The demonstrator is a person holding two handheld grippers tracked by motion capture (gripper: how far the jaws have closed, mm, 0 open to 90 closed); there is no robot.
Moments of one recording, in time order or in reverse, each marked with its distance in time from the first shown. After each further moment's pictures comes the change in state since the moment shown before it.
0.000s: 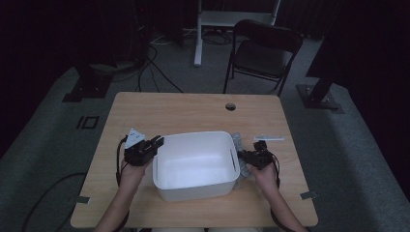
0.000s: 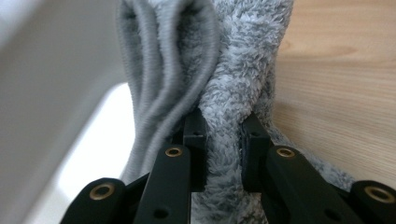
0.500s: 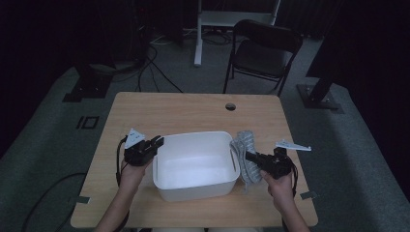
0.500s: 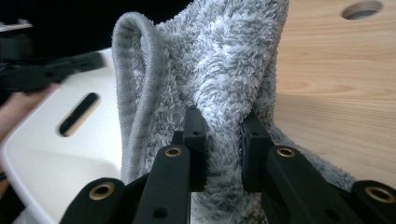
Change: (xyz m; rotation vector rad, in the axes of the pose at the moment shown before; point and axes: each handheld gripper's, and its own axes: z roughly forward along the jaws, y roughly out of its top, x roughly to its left) left arm 0.000 0.000 0.000 -0.003 -0.001 -0.004; right arm 0.027 -0.009 -0.077 -0.182 0.101 0.004
